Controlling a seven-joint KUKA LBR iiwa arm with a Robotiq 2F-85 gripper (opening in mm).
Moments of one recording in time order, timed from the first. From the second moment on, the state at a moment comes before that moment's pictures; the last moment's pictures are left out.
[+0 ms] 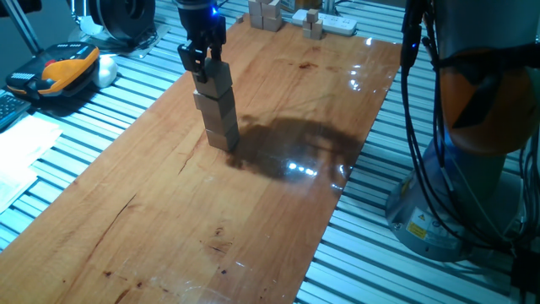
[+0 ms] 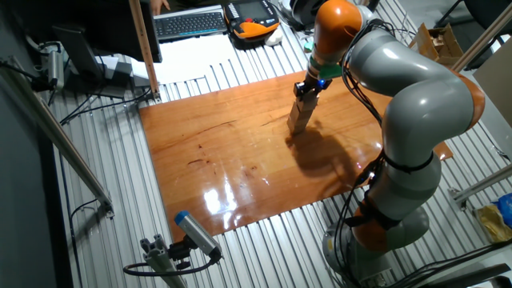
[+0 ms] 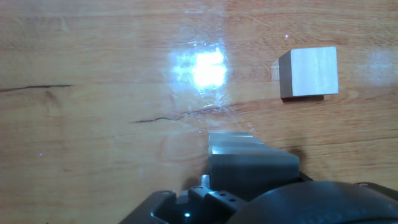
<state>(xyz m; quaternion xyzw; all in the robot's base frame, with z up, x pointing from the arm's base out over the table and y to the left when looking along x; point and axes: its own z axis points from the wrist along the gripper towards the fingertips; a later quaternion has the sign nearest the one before) 0.541 0.002 0.231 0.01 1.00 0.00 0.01</state>
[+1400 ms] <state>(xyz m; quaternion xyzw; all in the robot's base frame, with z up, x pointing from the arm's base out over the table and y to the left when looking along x) 0.543 0.005 0.230 0.02 1.00 0.00 0.01</state>
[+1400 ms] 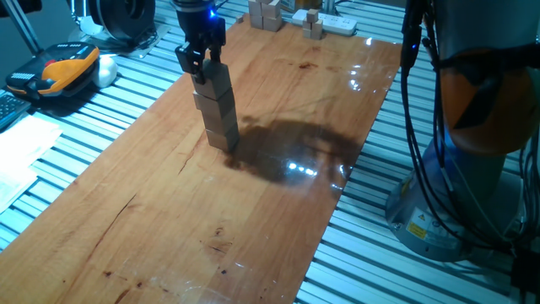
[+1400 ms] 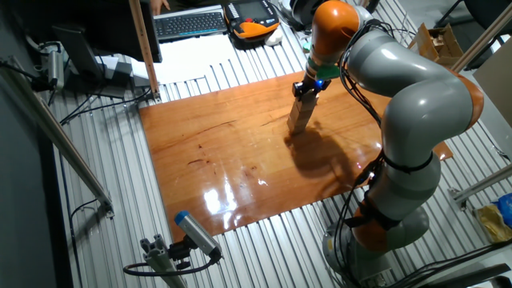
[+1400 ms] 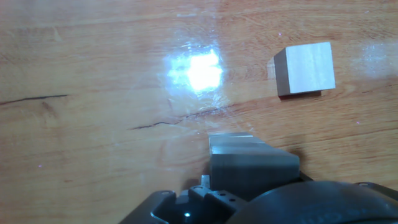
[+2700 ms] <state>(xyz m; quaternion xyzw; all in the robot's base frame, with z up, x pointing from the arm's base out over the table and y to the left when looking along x) 0.541 0.006 0.229 0.01 1.00 -0.01 0.01</state>
